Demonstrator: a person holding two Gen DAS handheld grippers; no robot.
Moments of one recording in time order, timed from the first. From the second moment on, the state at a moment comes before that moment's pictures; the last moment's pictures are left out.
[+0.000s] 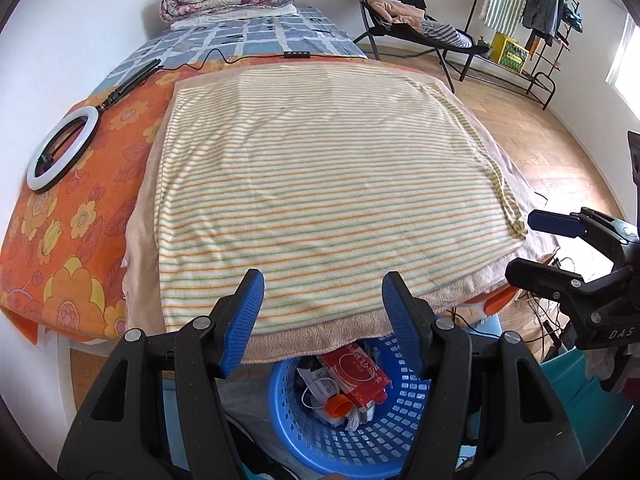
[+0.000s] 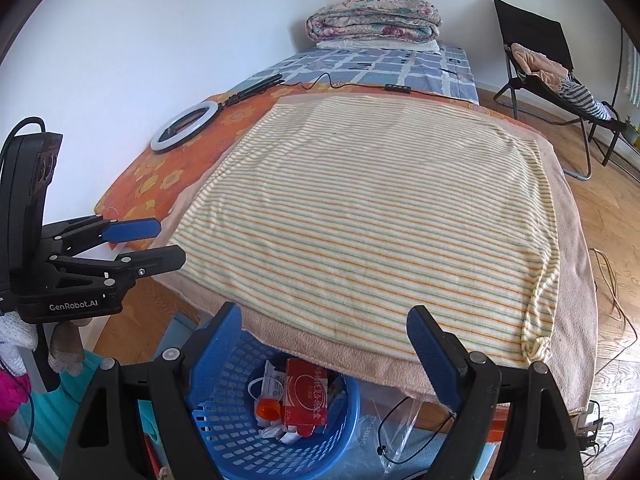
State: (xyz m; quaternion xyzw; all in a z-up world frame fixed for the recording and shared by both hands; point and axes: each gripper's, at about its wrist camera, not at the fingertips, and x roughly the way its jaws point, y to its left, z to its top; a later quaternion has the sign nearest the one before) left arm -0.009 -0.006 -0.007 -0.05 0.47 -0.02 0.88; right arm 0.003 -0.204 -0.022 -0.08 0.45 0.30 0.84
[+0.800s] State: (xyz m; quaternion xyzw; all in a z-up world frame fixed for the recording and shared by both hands) left arm 0.029 0.007 0.034 -0.06 0.40 0.01 0.92; right arm 0.064 -0.209 0.020 -0.02 0.37 0.30 0.88
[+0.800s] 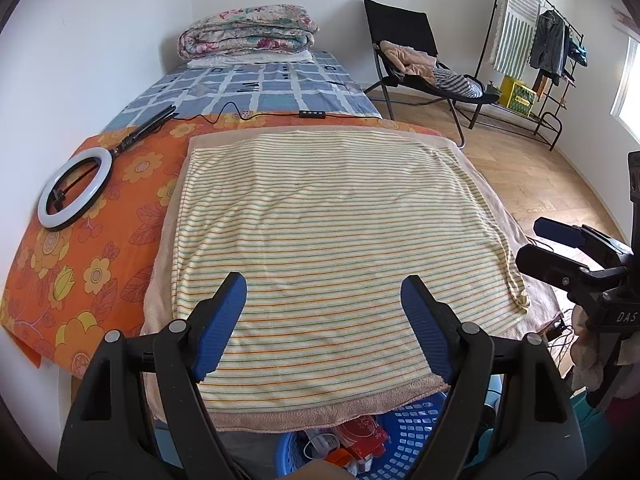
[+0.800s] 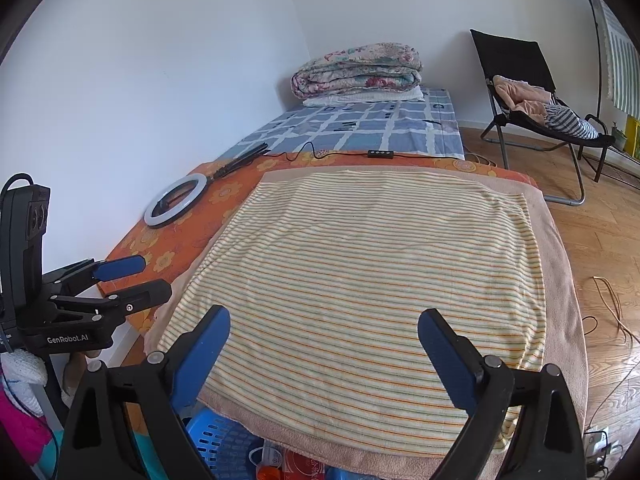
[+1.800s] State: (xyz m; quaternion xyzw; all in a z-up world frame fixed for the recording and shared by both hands) left arm 0.028 0.008 0.038 -0.10 0.39 0.01 0.91; right arm 0.068 -0.220 0.022 0.00 0.35 0.30 0.89
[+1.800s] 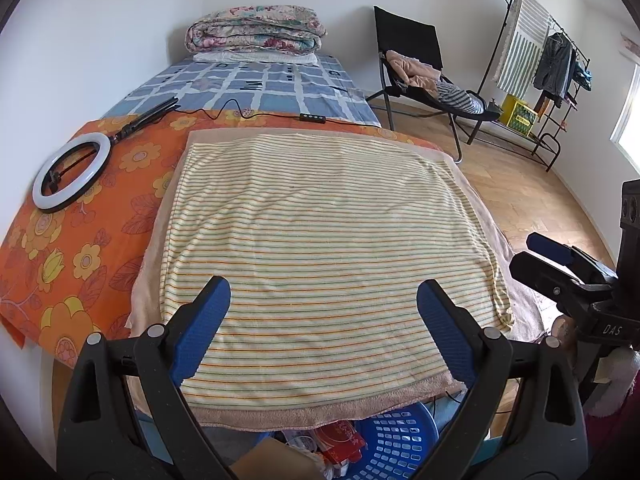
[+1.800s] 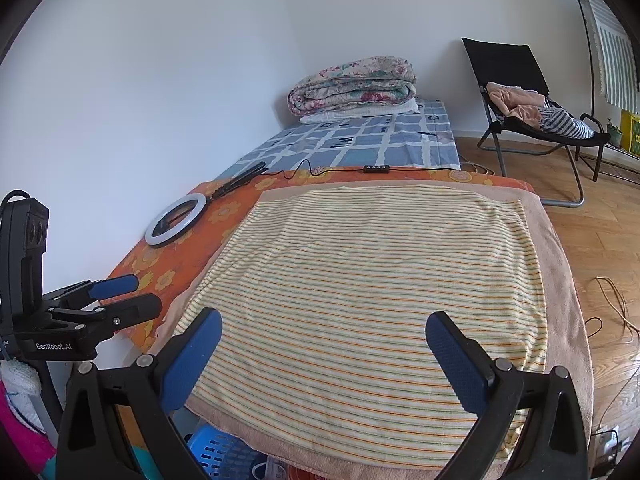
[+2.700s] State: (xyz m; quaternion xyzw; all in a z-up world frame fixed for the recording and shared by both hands) left arm 0.028 0.009 0.030 -0.10 0.40 0.02 0.91; right arm 0.072 -0.220 0.013 0.01 0.36 0.29 0.89
